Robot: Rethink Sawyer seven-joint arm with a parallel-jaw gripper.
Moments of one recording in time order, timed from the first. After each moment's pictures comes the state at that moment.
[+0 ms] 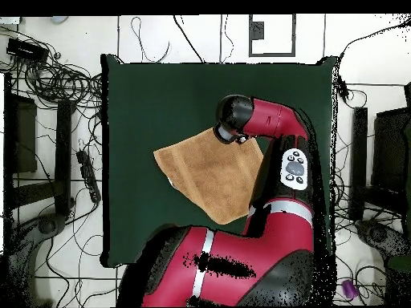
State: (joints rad) arm -0.16 -0.13 -0.15 0.96 0.03 0.90 2.26
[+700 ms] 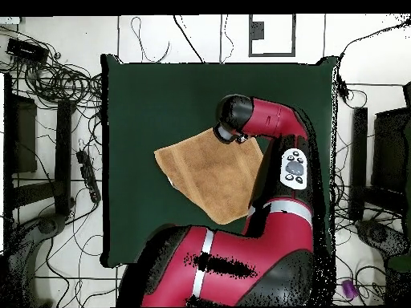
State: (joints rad) arm -0.16 -0.13 -0.15 0.95 0.03 0.89 2.26
